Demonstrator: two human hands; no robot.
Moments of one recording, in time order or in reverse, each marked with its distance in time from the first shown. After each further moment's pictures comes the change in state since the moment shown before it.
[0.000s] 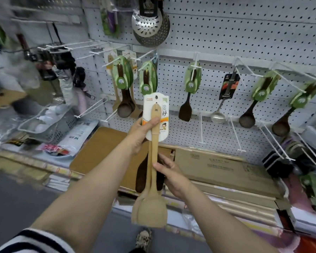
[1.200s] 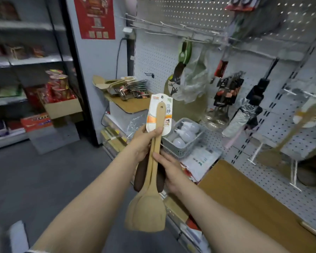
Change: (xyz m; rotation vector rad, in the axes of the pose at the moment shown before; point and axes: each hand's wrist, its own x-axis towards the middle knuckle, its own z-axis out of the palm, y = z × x) left_hand -0.077 0.144 -0.634 -0.216 0.530 0.106; right_hand 0.232 0.110 0.619 -0.070 -0.355 0.116
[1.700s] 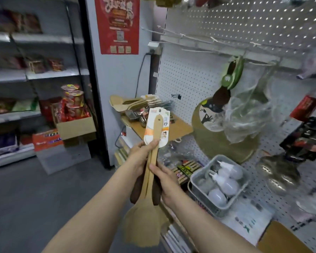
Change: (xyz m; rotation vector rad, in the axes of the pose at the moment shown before) left_hand 0.249 0.067 -0.140 -0.028 0.241 -0.044; right_hand 0.281 -0.006 0.107 -0.013 -0.026 0.048
